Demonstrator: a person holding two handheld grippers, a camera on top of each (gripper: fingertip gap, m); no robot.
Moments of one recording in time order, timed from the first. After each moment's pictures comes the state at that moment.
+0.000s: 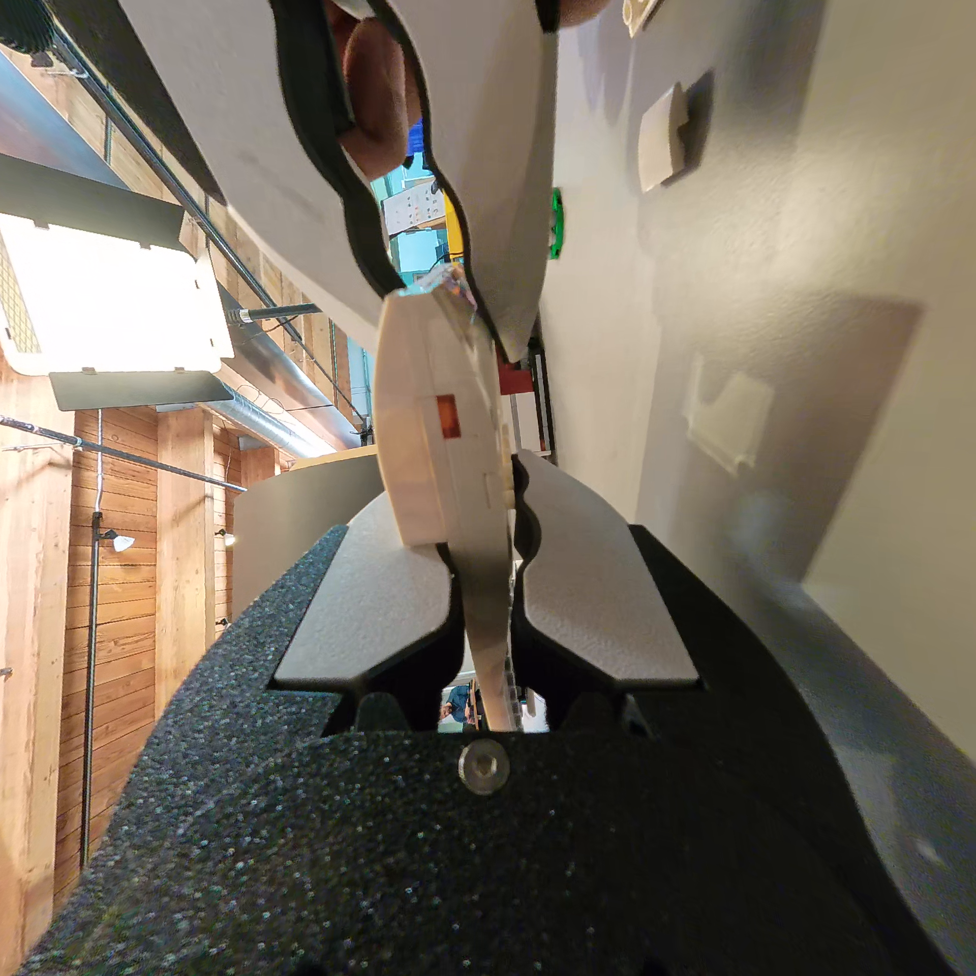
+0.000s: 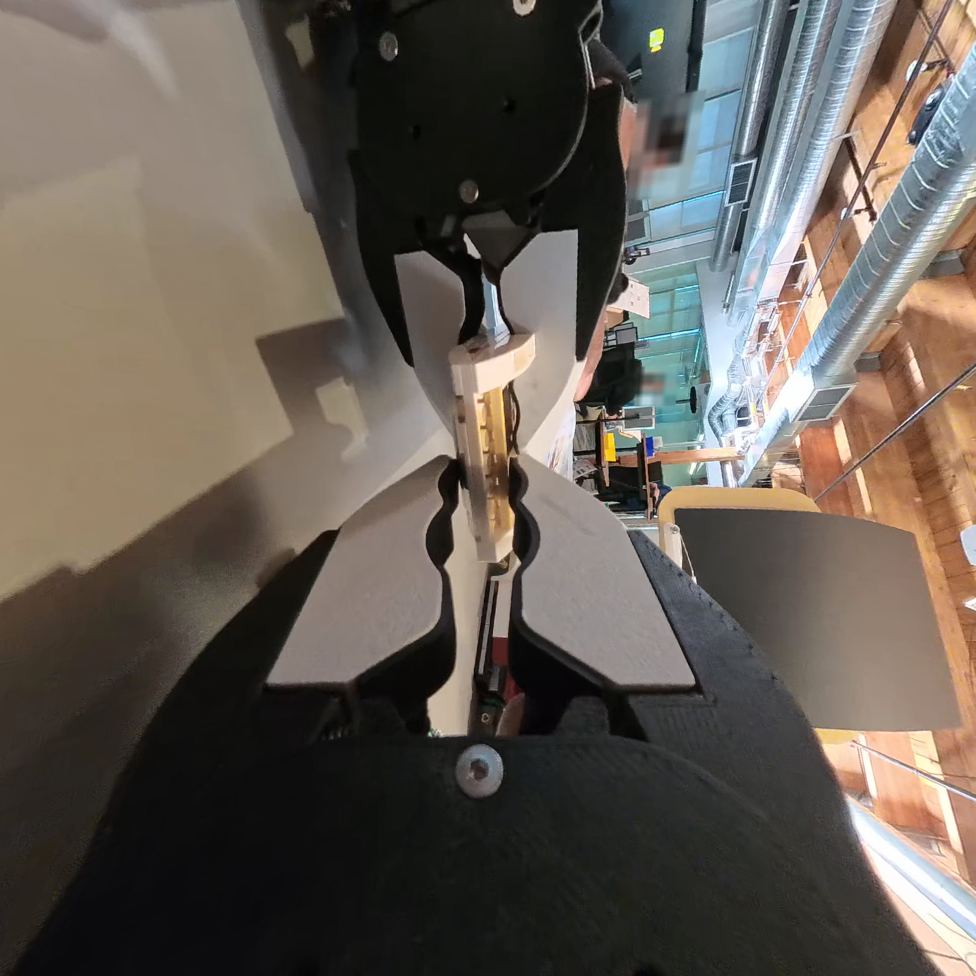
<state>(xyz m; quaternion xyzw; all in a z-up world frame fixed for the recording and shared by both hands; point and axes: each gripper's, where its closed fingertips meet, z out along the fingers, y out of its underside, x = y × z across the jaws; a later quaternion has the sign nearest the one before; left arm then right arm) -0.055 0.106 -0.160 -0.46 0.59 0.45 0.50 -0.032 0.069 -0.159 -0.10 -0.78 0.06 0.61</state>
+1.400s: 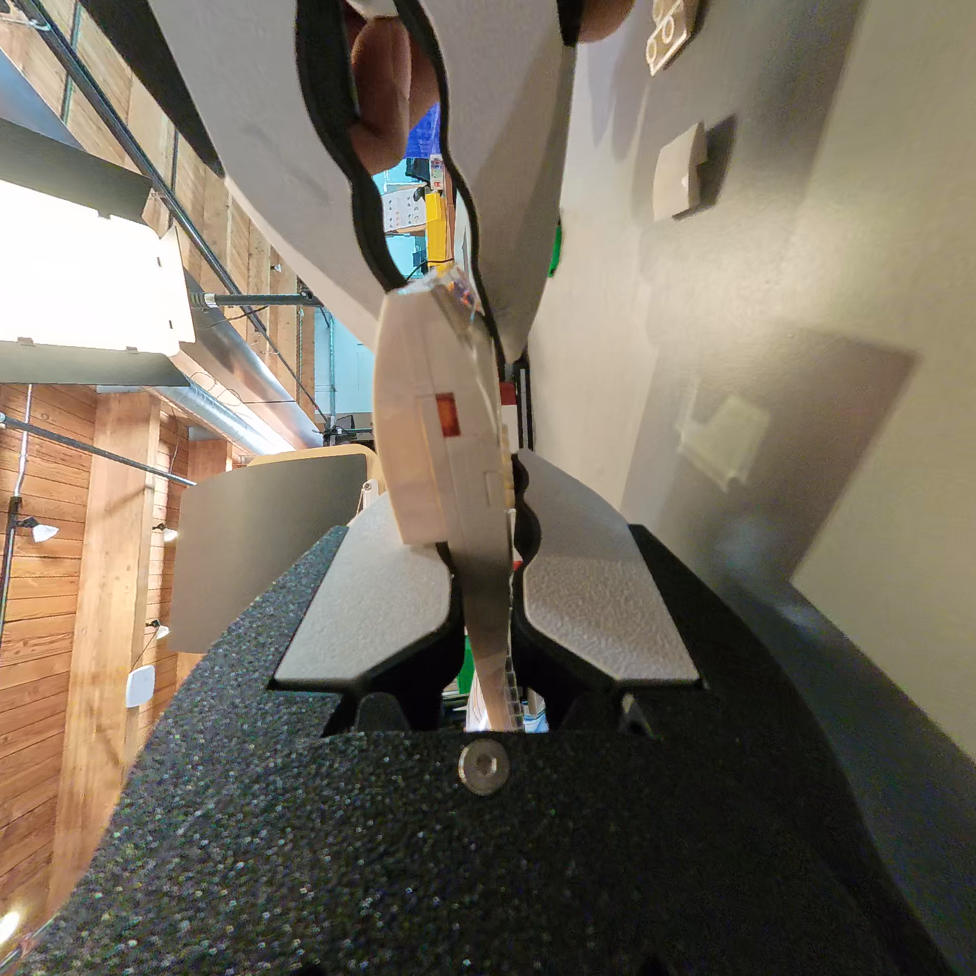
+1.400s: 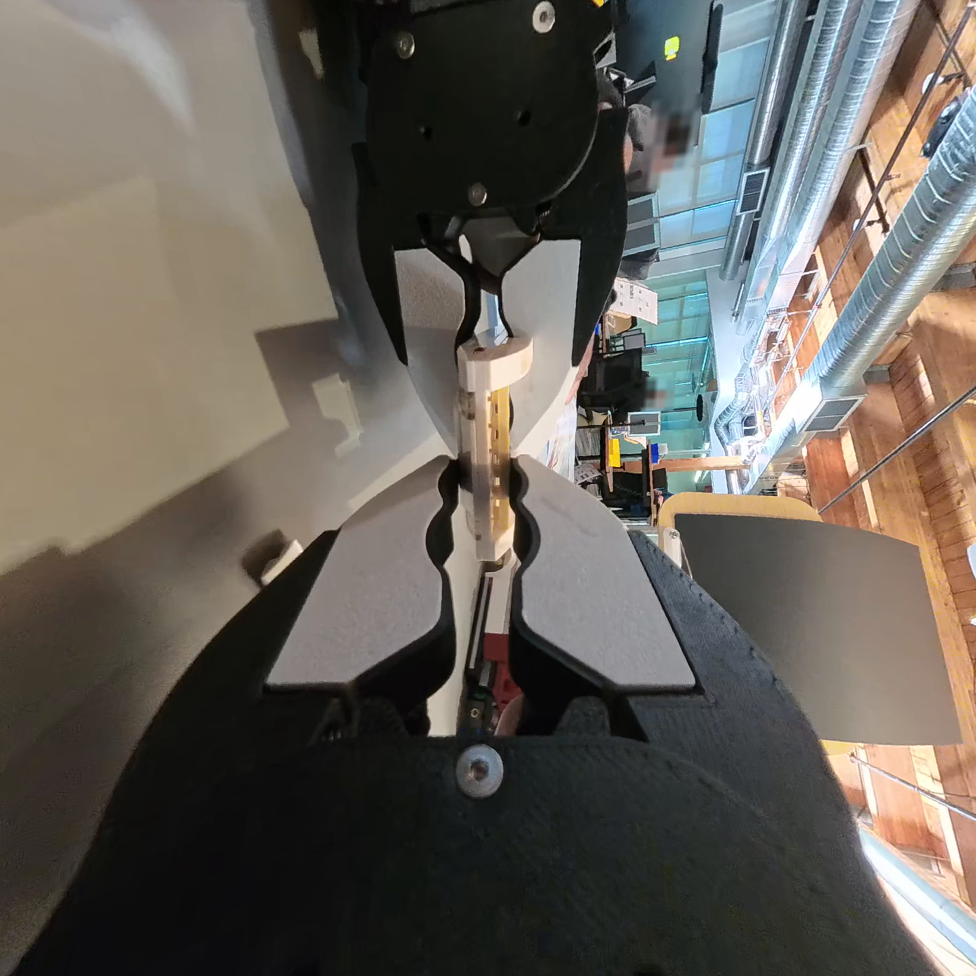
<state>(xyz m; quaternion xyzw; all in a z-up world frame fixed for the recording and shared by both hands) -0.052 0.108 -0.165 -0.49 0.58 0.40 0.51 -0.028 0.071 -0.156 -0.09 -0.79 0.06 0.60</state>
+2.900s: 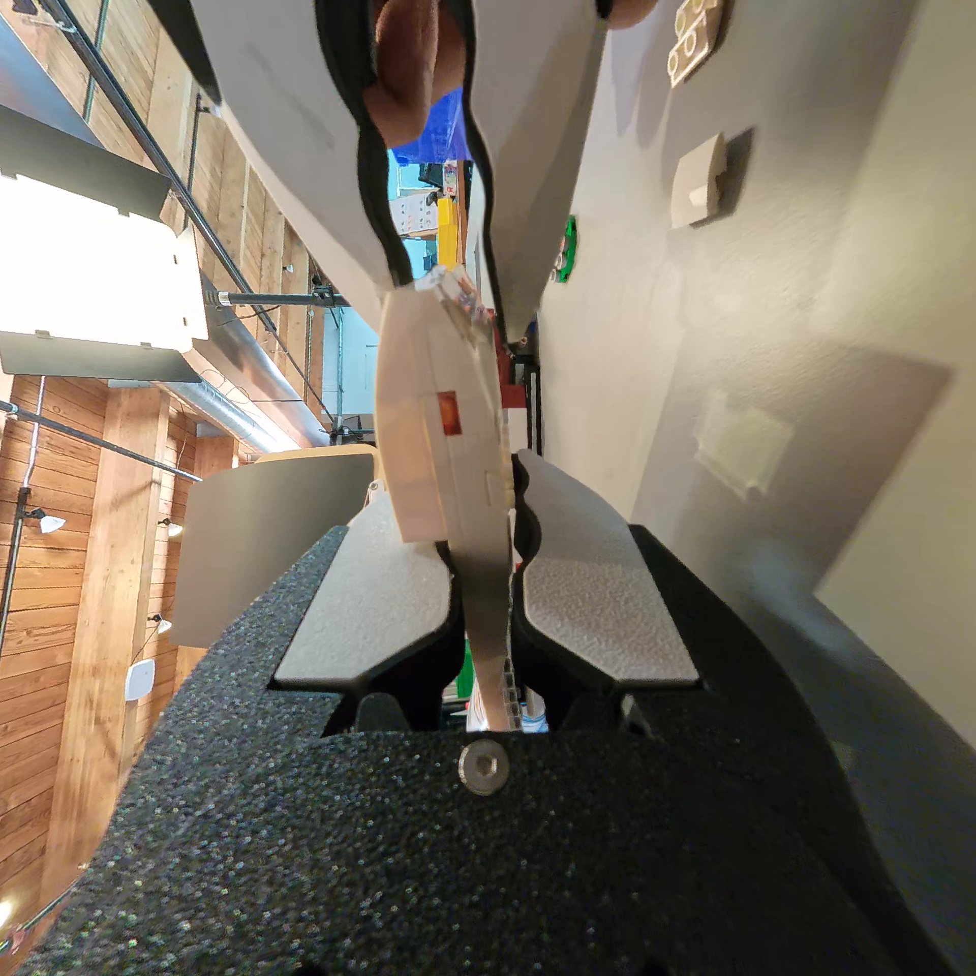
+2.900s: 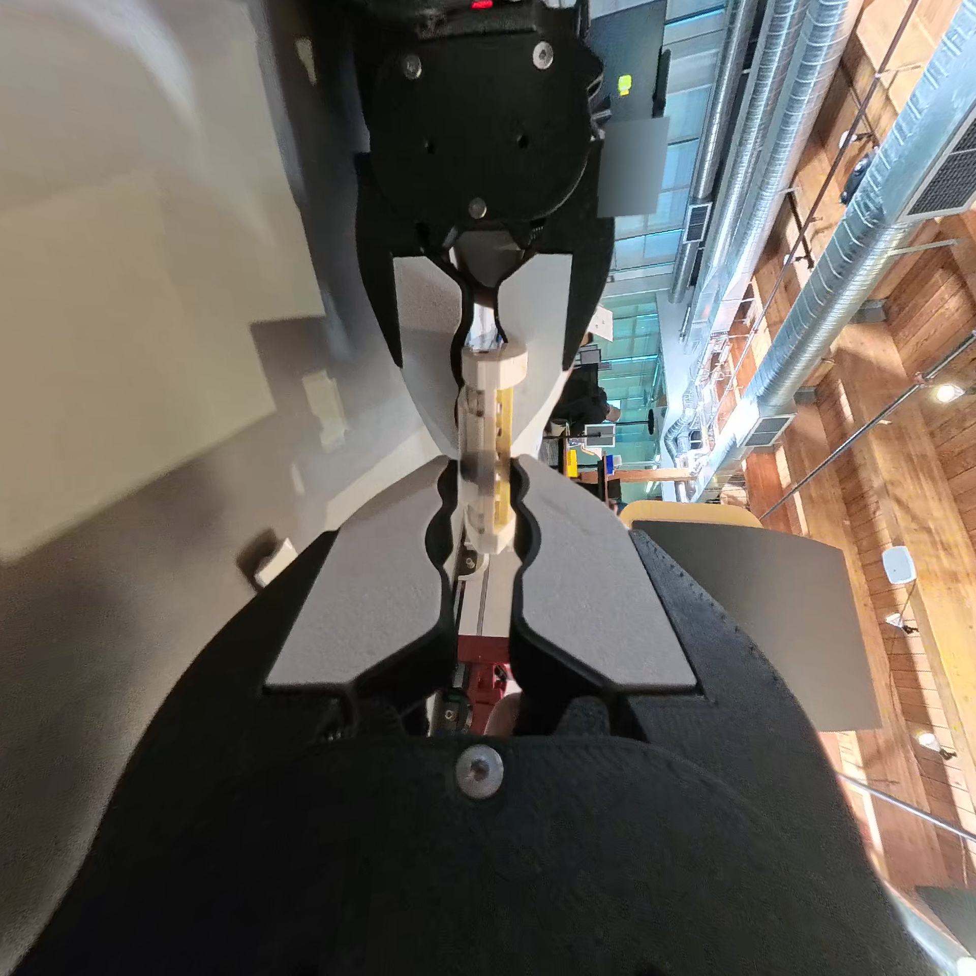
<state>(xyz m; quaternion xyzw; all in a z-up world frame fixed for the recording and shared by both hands) -0.050 0.105 -0.161 -0.49 0.57 0.40 0.53 -0.020 0.069 -0.150 -0.07 -0.77 0.05 0.64</state>
